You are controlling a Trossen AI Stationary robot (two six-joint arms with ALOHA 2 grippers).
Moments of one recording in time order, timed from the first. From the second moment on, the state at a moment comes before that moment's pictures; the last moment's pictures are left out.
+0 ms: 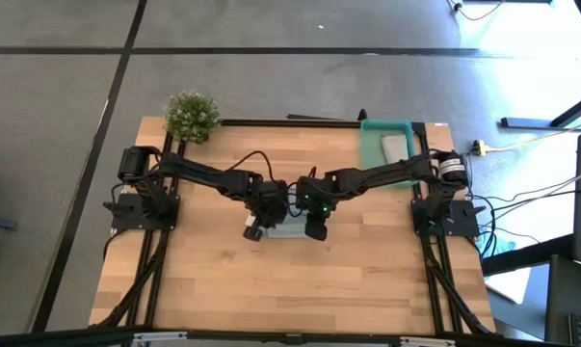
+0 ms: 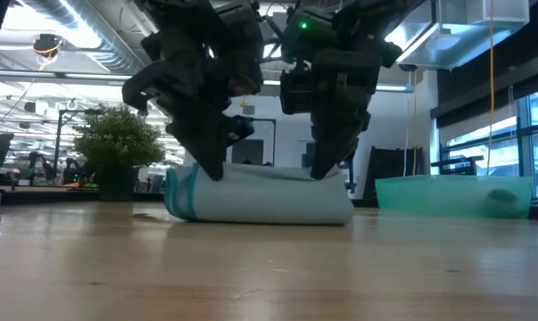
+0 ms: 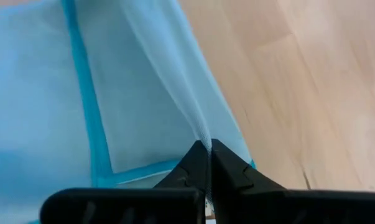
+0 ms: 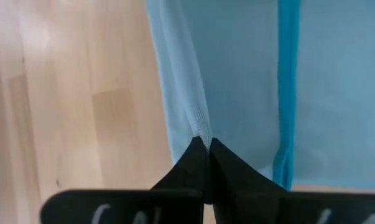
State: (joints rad) left arm 0.02 1.75 1.09 -0.51 0.26 0.34; right arm -0.01 1.85 1.22 -0.53 -0.30 0.26
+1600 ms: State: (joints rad) left arm 0.02 1.67 1.08 -0.52 0.24 0.17; right arm -0.10 1.82 1.34 -0.62 -0.20 0.17
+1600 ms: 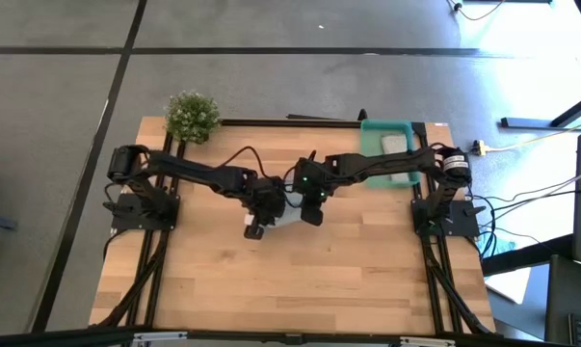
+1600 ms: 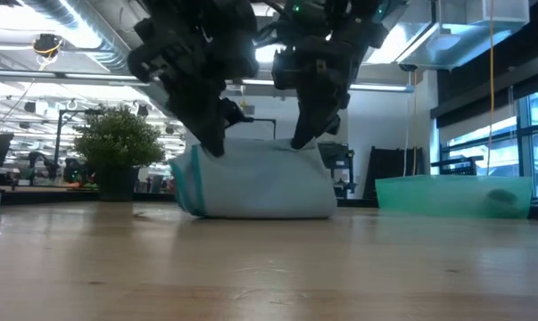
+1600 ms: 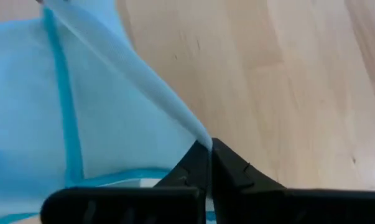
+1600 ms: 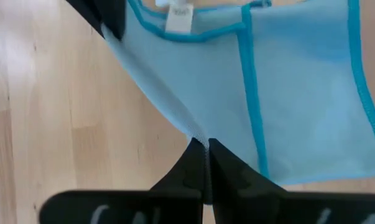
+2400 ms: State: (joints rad) left arm 0.05 1.61 1.13 -0.74 0.21 0.16; right arm -0.10 1.84 1.28 -0.50 -0.22 0.17
